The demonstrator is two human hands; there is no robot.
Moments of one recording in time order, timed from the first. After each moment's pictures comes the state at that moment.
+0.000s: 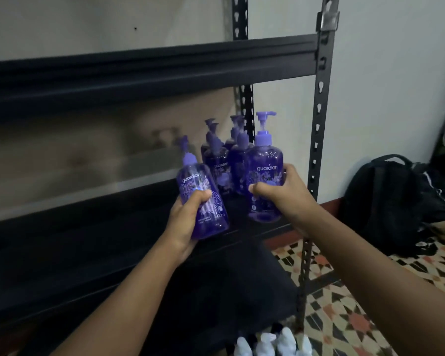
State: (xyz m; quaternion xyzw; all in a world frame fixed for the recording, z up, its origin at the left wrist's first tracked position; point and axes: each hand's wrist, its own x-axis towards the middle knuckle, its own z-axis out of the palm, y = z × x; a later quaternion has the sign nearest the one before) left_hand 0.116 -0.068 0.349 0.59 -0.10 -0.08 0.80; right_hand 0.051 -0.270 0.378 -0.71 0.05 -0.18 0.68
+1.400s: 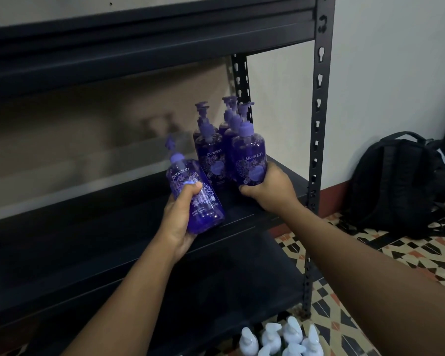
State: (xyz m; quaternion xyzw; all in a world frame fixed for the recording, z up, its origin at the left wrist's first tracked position) left_hand 0.138 -0.076 0.328 0.56 -0.05 -0.12 0.82; right_hand 0.134 -0.287 0.317 -0.86 0.12 -0.22 0.44
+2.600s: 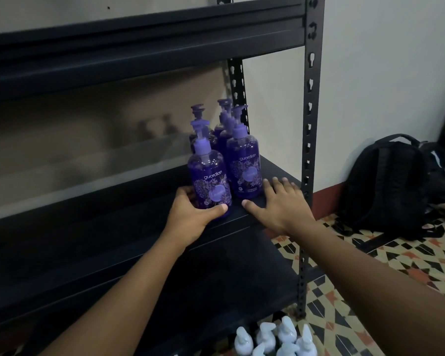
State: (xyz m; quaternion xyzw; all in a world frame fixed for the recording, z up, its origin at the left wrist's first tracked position) left_hand 0.135 -0.090 0.322 0.82 -0.13 0.05 0.56; right_hand 0.099 -0.306 0.293 -0.98 0.11 -0.11 0.11
